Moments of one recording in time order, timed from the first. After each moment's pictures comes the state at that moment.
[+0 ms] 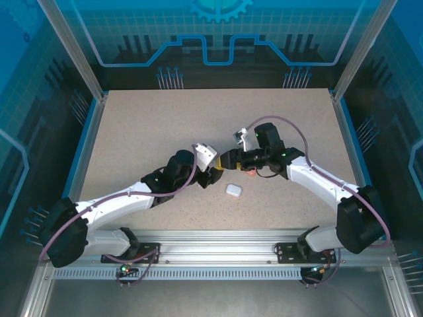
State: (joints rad) left arm -0.78 1.25 0.72 0.08 0.00 -0.05; right arm 0.50 1.39 0.94 -0.28 -0.71 0.57
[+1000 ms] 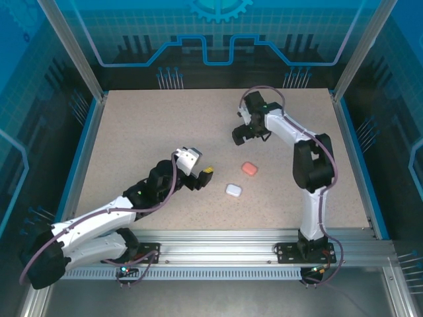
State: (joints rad) left arm -0.78 1.00 0.57 0.10 -0.18 -0.04; right arm 0.34 2.11 1.75 -0.85 0.02 -0.09
